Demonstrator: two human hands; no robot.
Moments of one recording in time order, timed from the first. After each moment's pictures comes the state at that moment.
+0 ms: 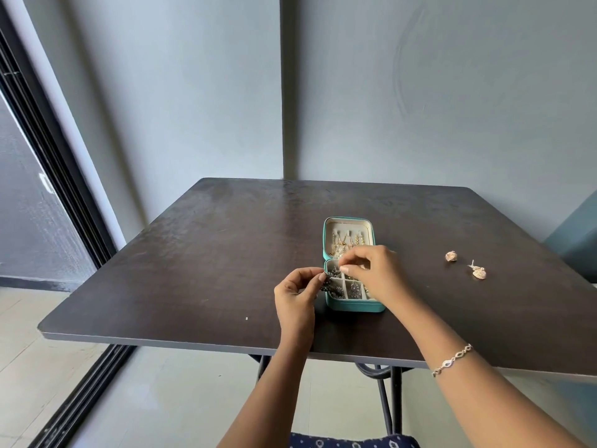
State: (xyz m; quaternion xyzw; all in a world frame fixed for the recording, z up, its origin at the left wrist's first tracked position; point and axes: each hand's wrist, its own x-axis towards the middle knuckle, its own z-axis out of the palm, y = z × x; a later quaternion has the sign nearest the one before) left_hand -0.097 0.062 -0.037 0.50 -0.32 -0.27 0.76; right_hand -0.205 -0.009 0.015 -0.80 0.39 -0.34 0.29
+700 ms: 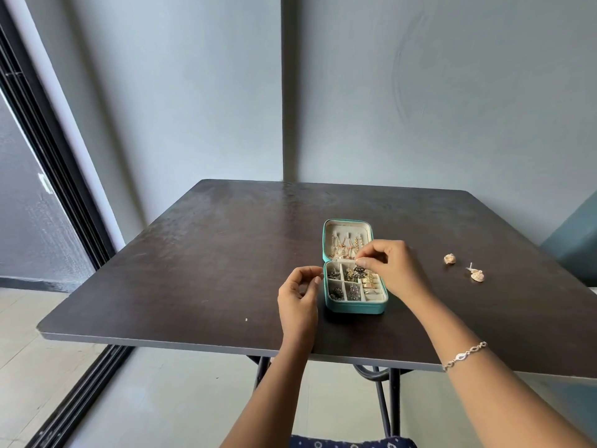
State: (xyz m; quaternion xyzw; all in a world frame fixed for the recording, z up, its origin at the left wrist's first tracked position) left_hand -0.098 0.059 -0.043 0.57 -0.35 -0.22 0.71; right_hand -0.224 -0.022 0.021 -0.80 0.40 -0.37 0.27
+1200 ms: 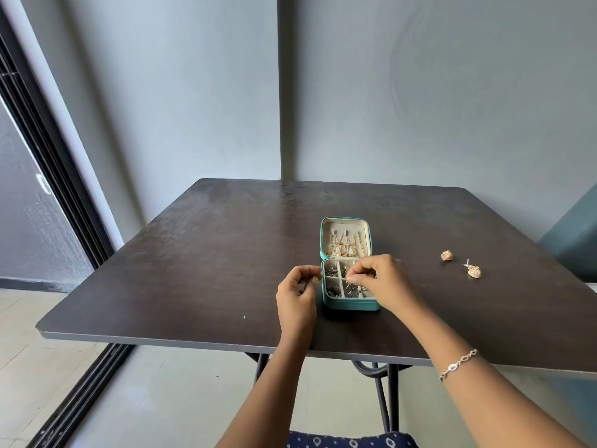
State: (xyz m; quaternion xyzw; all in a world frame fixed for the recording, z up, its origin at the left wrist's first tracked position) left_hand -0.097 0.057 -0.045 0.60 -0.36 -0.21 0.69; right_hand -0.224 -0.017 -0.003 -0.82 0.41 -0.31 0.25
